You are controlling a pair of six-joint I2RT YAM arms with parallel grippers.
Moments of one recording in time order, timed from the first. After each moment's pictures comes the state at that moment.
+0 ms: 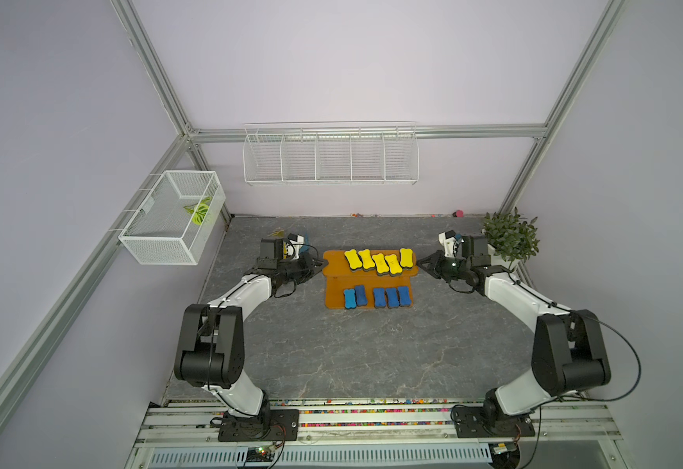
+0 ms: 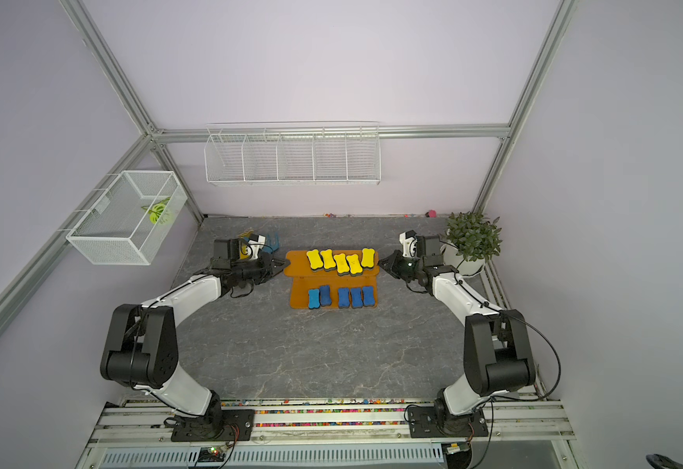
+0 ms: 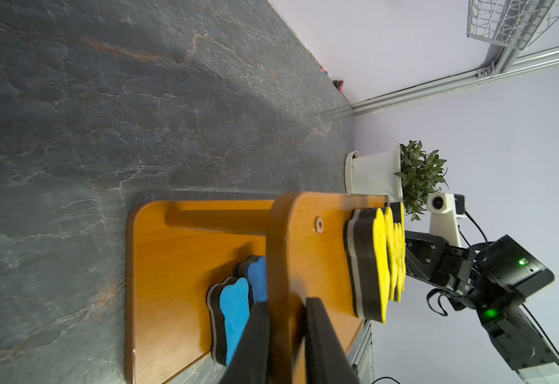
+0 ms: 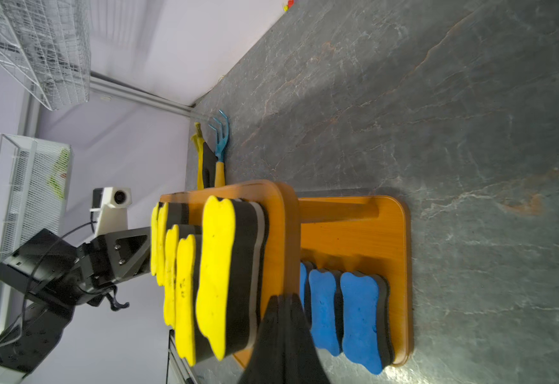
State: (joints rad) left arm -0.16 1.63 0.98 -0.02 0.79 -0.69; right arm 0.14 1.56 1.00 -0.15 -0.63 0.64
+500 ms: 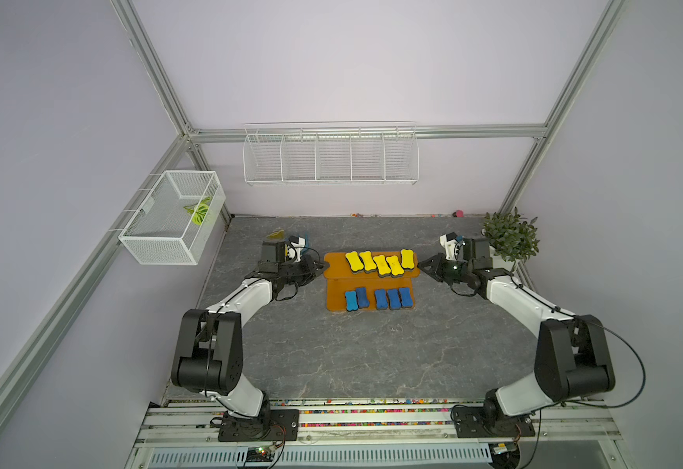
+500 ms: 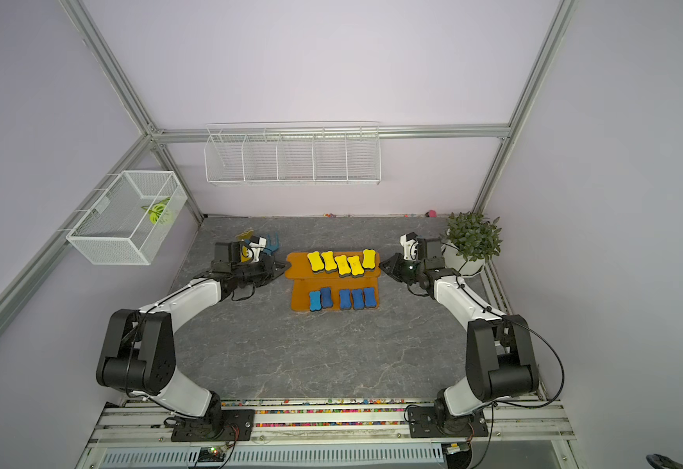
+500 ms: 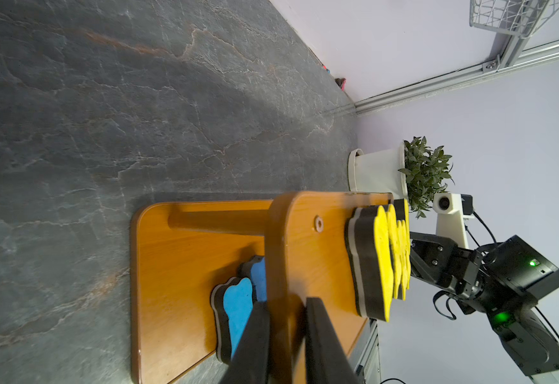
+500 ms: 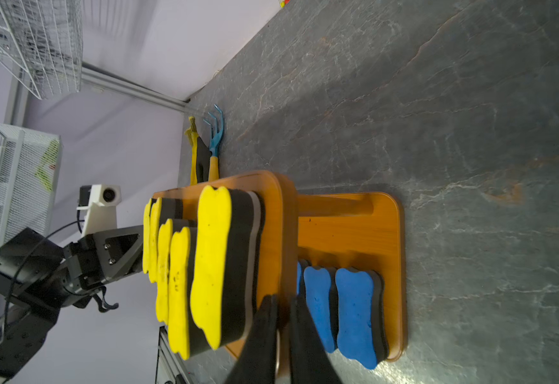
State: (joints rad) left arm -0.18 1.60 0.95 -0.01 0.76 -0.68; right arm 0.14 1.54 0.97 -0.16 -0.63 0.62
